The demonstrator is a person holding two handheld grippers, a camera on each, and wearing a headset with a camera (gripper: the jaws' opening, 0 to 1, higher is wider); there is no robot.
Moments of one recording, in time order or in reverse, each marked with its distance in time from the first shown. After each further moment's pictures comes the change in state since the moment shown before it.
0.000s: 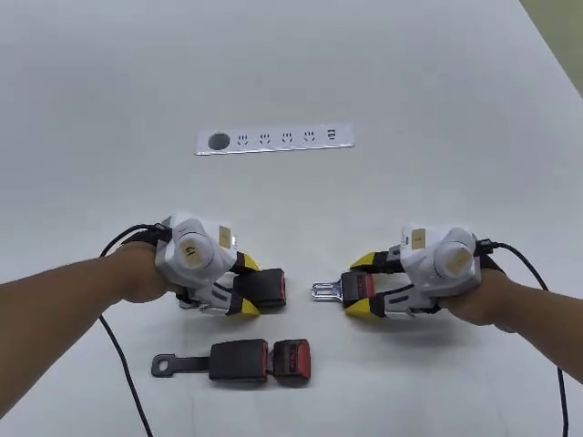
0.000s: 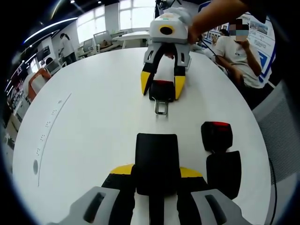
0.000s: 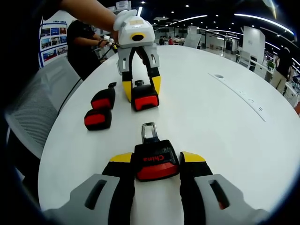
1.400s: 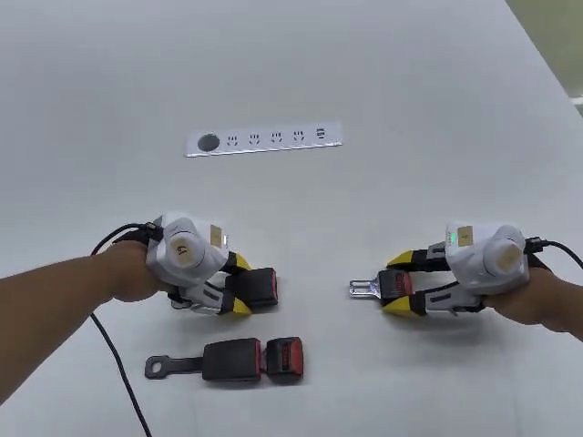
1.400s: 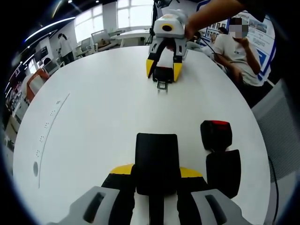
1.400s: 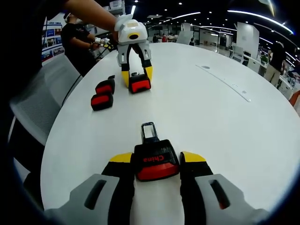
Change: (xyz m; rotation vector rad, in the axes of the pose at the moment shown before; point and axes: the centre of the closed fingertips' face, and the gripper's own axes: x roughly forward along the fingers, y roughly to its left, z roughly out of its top) left arm 0.000 0.001 -0.001 0.013 0.020 -0.012; right arm -0.046 -0.009 -0.039 0.036 0.023 -0.053
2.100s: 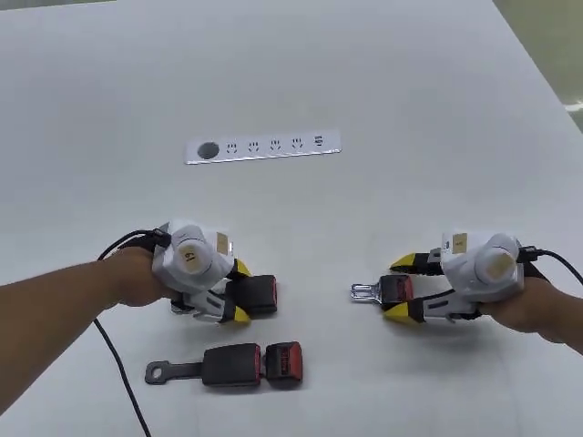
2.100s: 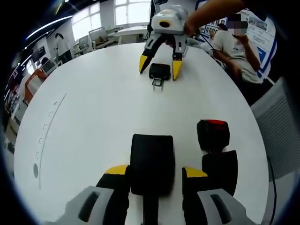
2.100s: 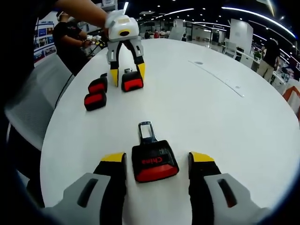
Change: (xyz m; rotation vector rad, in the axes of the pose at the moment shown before) left arm 0.000 -0.010 0.001 0.015 0.040 -0.009; right arm 0.003 -0.005 -0.003 0.076 0.035 -0.091
